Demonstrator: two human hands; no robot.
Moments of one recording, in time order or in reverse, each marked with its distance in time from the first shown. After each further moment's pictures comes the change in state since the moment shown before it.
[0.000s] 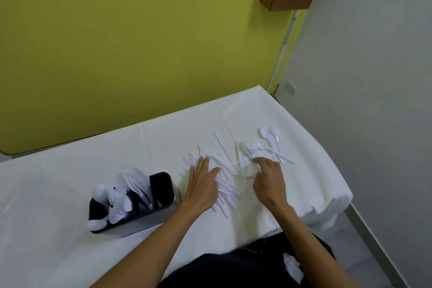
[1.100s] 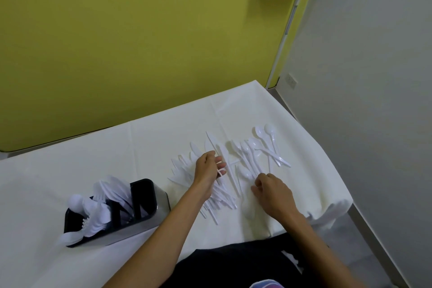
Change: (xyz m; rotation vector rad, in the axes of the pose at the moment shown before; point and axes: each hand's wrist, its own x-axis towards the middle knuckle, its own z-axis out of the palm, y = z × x) left_hand 0.064 0.055 -0.007 -1.484 0.135 -0.597; right_hand 0.004 0.037 -0.020 -0.221 -0.333 0.031
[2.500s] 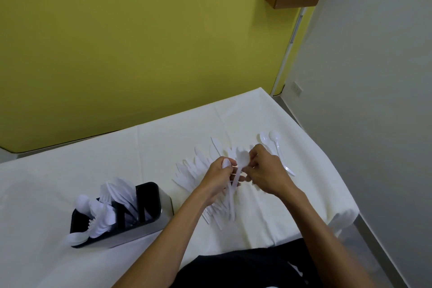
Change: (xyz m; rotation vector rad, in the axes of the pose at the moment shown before) left_hand -0.023 0.012 0.001 0.315 -0.291 0.073; right_hand 0.033 -0.050 -0.064 0.482 -0.057 -0.075
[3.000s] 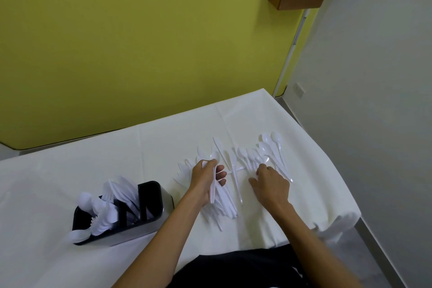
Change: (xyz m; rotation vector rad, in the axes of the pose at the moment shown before) left_hand 0.006 -0.007 -0.021 -0.471 0.276 -0.136; right_hand 0.004 0.041 0.045 -0.572 0.193 0.146
